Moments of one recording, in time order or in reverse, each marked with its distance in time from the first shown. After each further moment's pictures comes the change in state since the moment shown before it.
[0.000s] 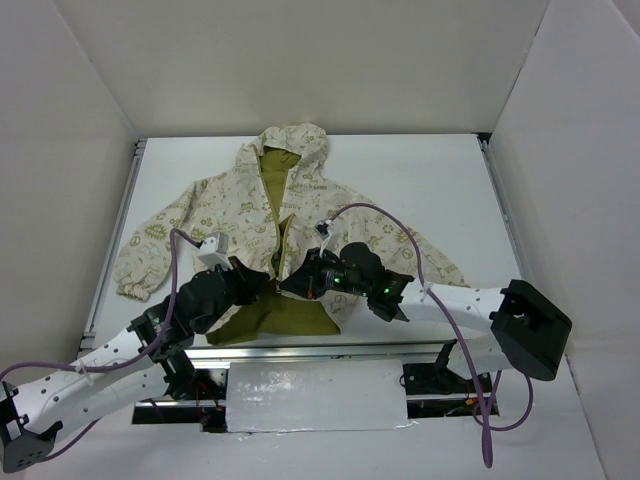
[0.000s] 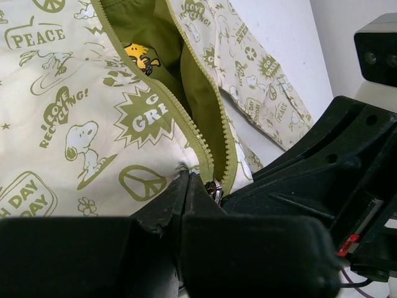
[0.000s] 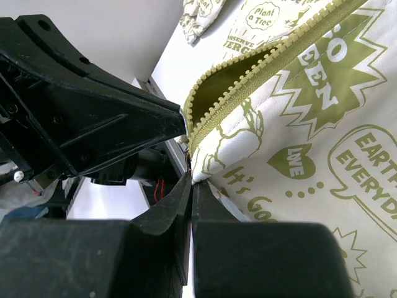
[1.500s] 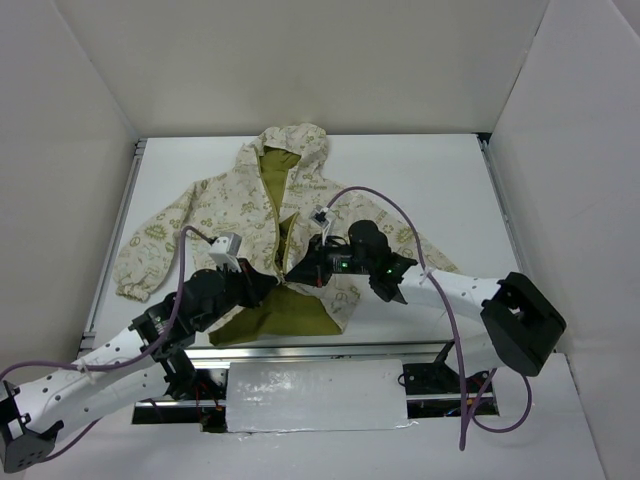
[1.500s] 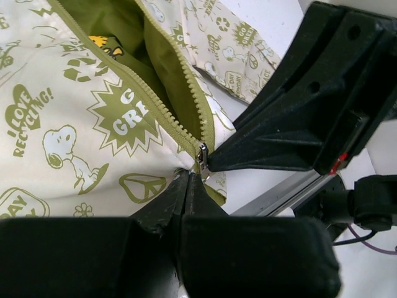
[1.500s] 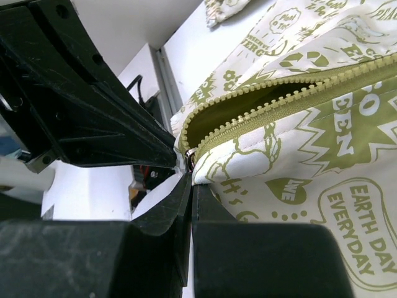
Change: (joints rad) left arm 0.008 0.013 0.000 0.046 0.152 0.119; right arm -0.152 0.053 0.065 -0.001 -0.325 -0.221
